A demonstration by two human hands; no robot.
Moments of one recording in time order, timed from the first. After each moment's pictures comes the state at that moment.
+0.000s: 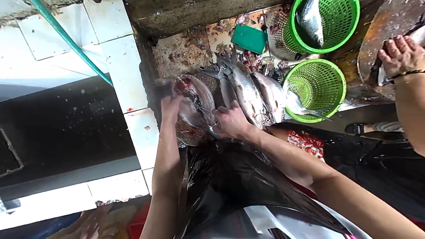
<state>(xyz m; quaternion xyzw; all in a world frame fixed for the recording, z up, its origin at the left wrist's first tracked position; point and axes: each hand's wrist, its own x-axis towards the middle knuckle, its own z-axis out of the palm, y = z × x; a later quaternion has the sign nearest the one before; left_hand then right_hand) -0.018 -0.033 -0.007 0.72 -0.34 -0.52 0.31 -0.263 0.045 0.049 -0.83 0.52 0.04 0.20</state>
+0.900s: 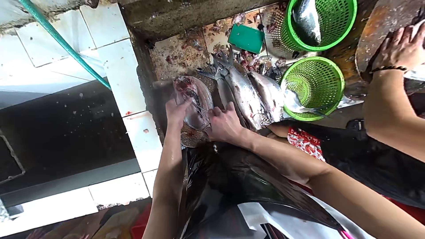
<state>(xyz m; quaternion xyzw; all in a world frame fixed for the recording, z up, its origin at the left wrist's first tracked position) -0.048 -0.020 0.007 0.65 -0.38 -0.55 0.36 -0.237 0.045 0.069 -0.80 0.56 0.07 0.21</state>
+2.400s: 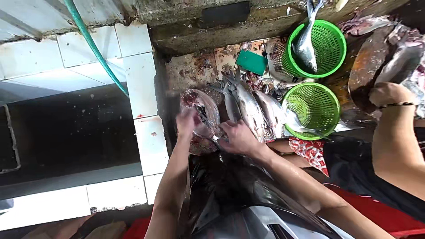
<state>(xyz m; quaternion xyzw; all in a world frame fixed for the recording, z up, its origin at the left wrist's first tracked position) -0.050 0.008 0.030 0.66 -0.32 -0.56 0.39 -0.266 0.053 0.087 -0.77 0.54 0.03 0.34</state>
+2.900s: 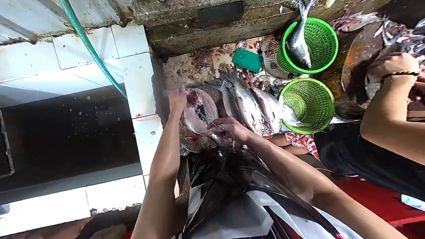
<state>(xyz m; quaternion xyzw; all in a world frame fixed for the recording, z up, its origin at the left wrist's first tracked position) -0.027 -0.088 0.012 0.74 -0.52 -0.38 0.18 -0.264 0.048 0.067 -0.44 0.43 -0.20 0.76</state>
